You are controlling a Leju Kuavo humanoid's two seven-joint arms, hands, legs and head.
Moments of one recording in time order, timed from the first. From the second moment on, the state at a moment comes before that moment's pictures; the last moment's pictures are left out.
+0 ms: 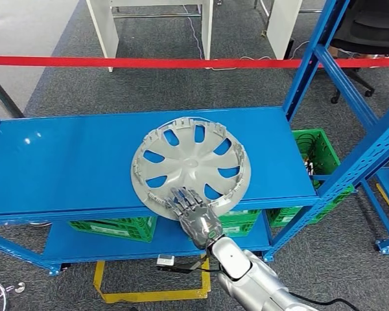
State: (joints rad) left arm -0.12 -0.11 -0.93 -0.19 0.35 -0.08 -0.33; right arm -0.30 0.08 0.58 -0.87 1.56 -0.70 0.03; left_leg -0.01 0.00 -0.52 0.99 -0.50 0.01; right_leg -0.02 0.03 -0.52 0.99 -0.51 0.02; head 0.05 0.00
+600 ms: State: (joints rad) left arm -0.12 -0.11 -0.93 -0.19 0.36 -0.06 -0.33; right arm -0.32 0.08 0.51 -0.83 1.53 -0.70 -0.01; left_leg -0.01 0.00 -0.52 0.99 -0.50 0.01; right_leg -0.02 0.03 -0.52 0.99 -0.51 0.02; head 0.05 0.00
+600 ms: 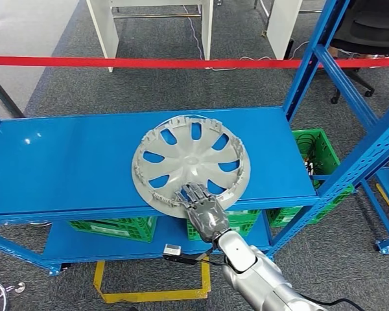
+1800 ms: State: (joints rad) left arm -0.10 -0.11 -0.92 -0.19 0.39 -0.01 -0.35; right arm 0.03 0.25 0.38 -1.77 1.40 -0.70 -0.69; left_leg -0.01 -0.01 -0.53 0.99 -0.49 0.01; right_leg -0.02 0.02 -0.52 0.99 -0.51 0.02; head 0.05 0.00
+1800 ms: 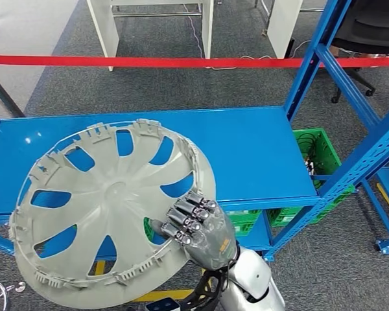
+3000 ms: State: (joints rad) left arm -0.11 -0.11 -0.91 -0.19 0.39 0.05 -0.35; right arm 0.04 0.25 0.42 -1.90 1.31 -0.70 -0.69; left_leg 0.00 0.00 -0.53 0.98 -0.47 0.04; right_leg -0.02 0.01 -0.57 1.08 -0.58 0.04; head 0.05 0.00
